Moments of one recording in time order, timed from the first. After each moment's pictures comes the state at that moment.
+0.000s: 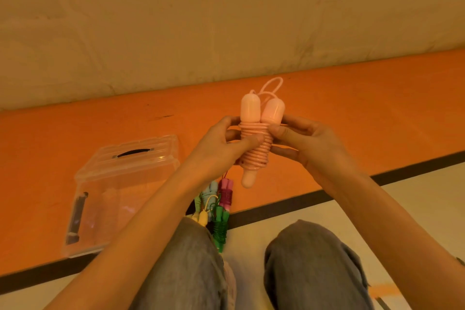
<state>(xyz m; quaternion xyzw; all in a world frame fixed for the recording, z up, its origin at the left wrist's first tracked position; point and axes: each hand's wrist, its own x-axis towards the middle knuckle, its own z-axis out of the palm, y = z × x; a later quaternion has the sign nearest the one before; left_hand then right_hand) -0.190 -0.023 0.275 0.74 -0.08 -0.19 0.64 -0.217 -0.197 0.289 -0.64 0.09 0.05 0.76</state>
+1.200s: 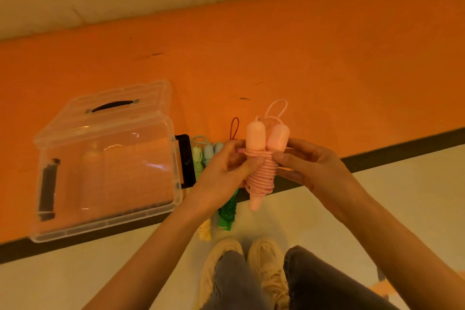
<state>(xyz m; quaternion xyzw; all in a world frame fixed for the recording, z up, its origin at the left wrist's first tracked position) -0.154 -0.024 0.062 0.68 0.03 -0.28 0.68 -0.168 -0.205 0.083 -0.61 0.22 0.18 0.74</state>
